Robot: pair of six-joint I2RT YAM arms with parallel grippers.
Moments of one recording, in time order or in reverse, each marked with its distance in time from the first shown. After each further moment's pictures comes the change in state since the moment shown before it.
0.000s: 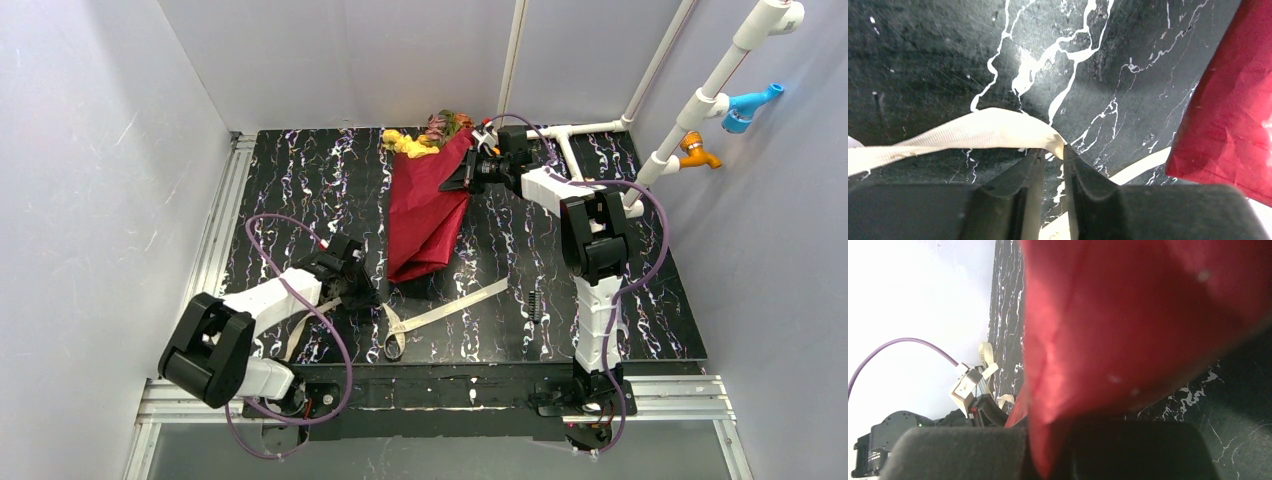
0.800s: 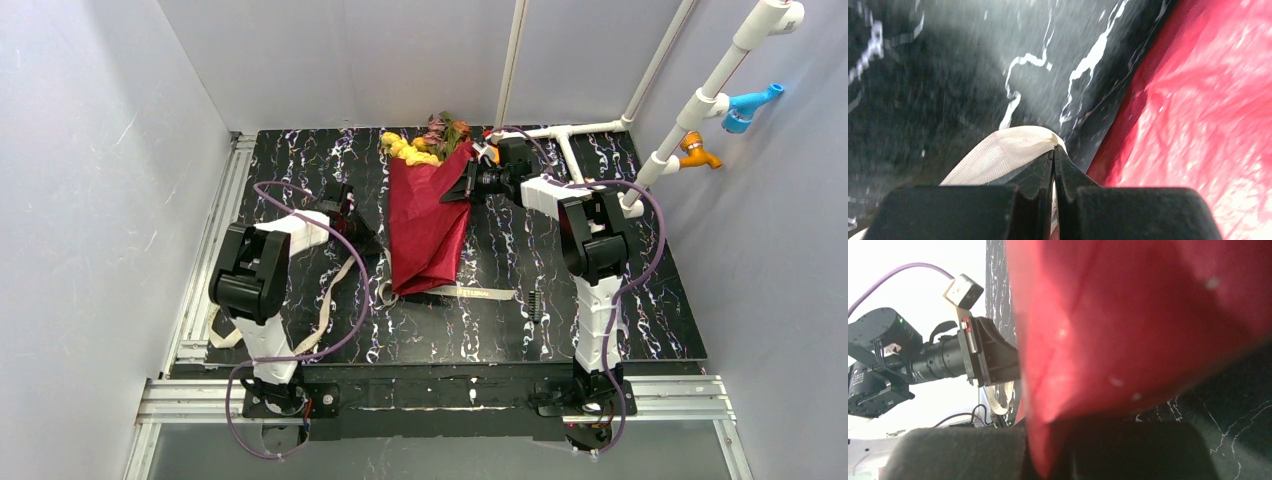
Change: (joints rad) left arm 0.226 0.461 0.414 0.061 0.175 0.020; right arm 0.000 0.000 -0.093 0.055 -0.015 0.014
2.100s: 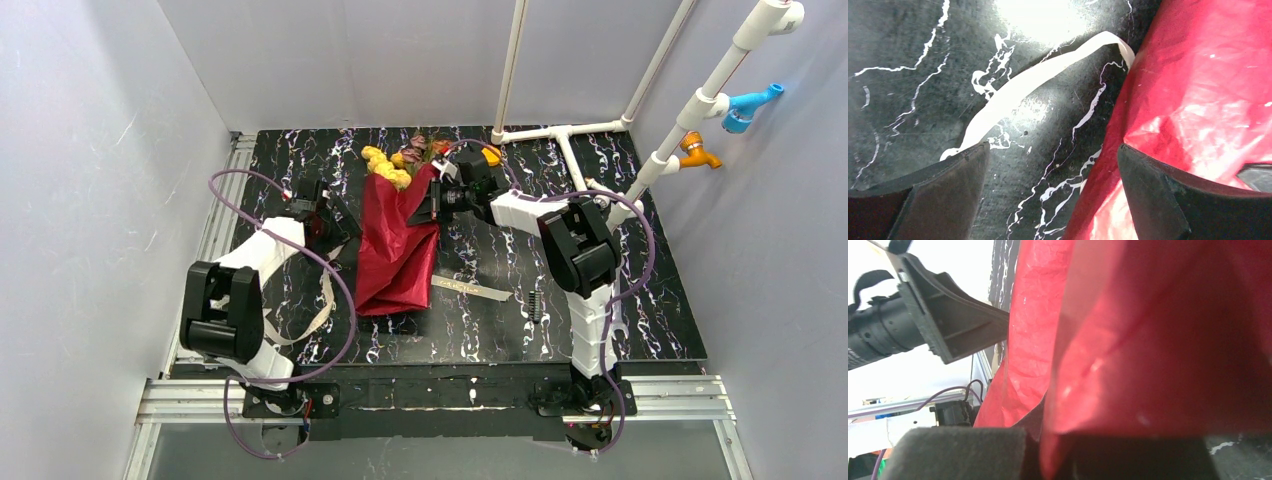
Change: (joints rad) left arm 0.080 -0.227 -0.022 -0.194 -0.263 0.141; right arm 0.206 -0.054 -0.075 0.069 0.055 0.015
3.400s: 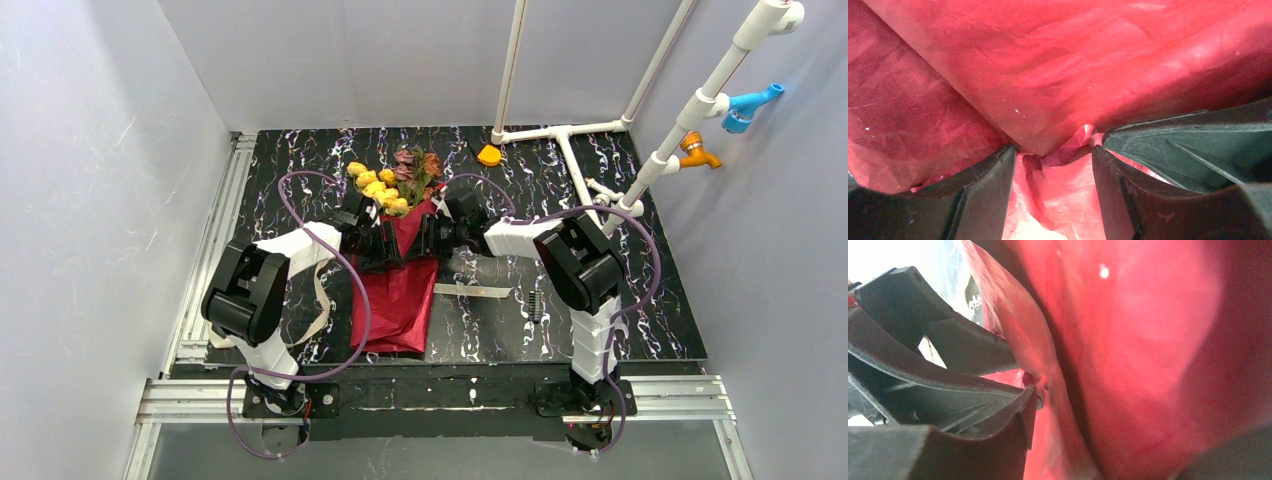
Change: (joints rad) left arm -0.226 0.119 -0.020 0.126 0.283 0.145; right arm 0.141 -0.114 -0.272 0.019 0.264 0.082
